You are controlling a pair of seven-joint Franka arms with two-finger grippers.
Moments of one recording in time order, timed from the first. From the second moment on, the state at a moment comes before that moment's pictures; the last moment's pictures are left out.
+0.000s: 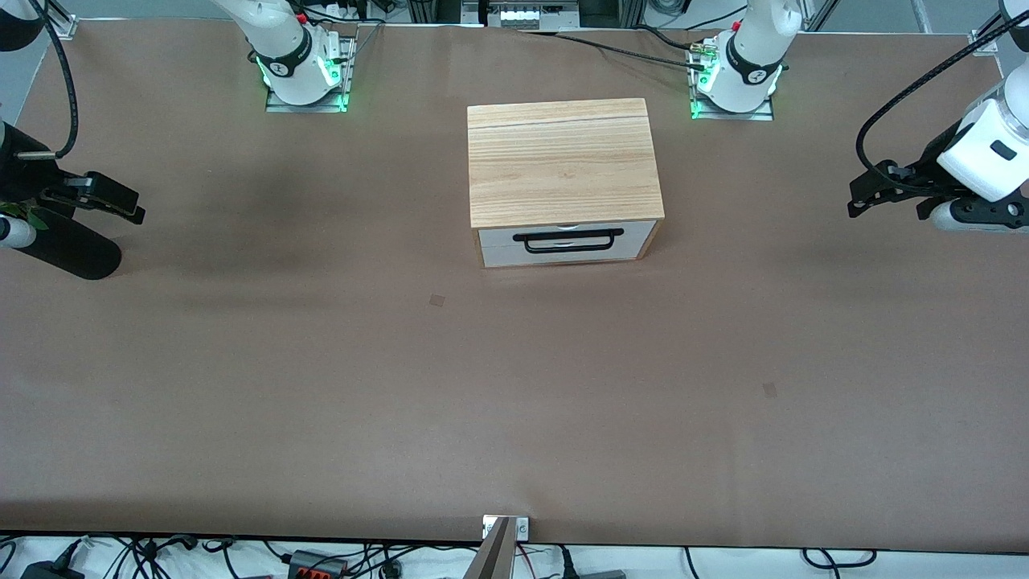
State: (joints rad) left arm -0.05 -0.02 0.02 -1.68 -0.02 1.65 -0.02; right arm 0.06 0.11 -0.06 -1.48 0.00 1.53 0.09
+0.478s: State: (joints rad) left arm -0.05 -0.02 0.02 -1.68 -0.02 1.64 -0.02; right arm 0.06 0.11 -0.06 -1.48 0.01 1.53 0.09
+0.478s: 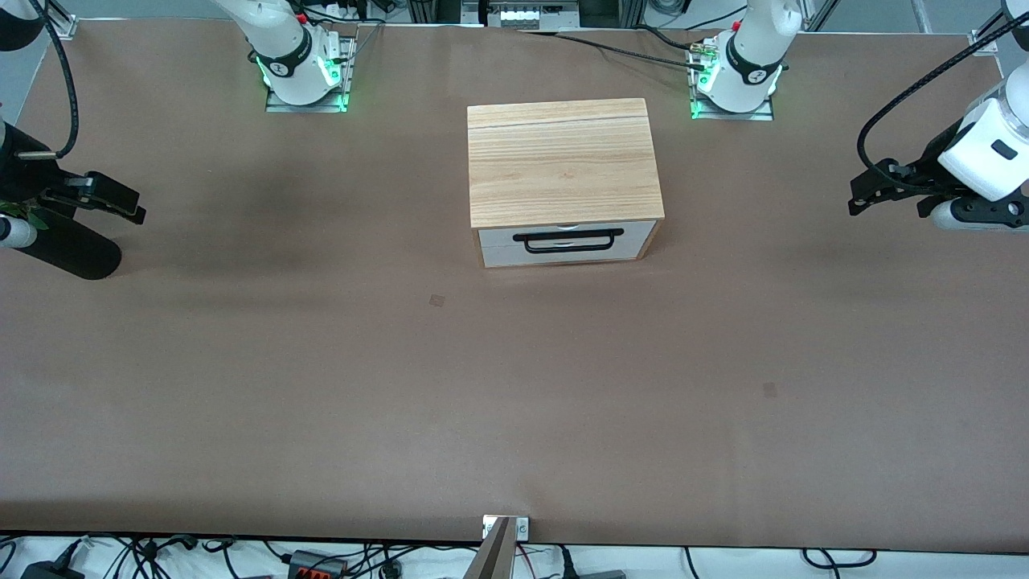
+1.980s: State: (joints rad) left arm -0.08 0.11 0.00 -1.68 -0.20 1.51 0.02; right arm 0.11 0.42 -0.06 -1.50 0.74 1.65 -0.02
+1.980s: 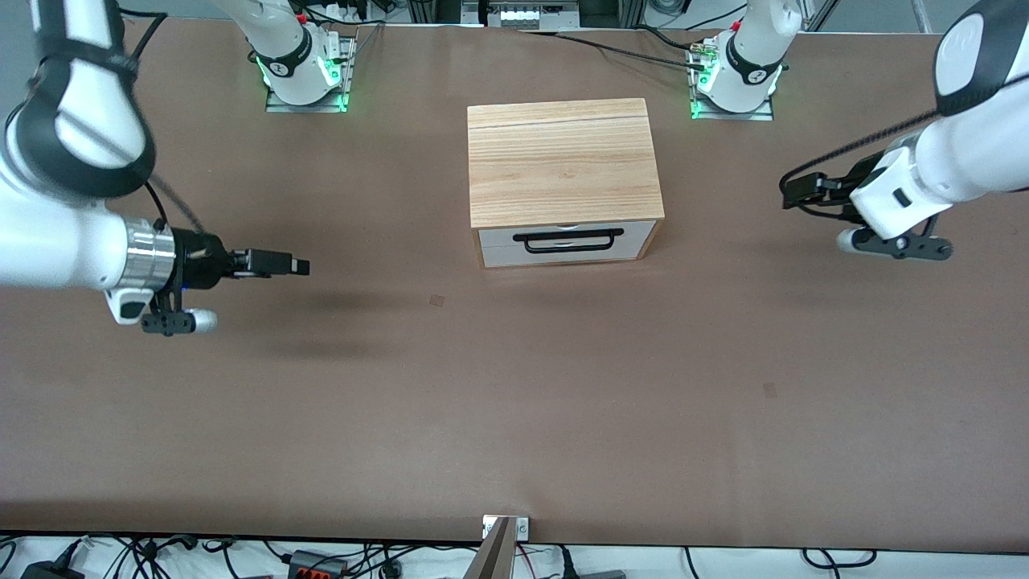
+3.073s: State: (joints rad) left arm 0.06 0.56 0.00 -1.68 -1.17 1.53 0.49; right arm 0.41 0.66 -0.03 -1.54 1.36 1.95 -0.26
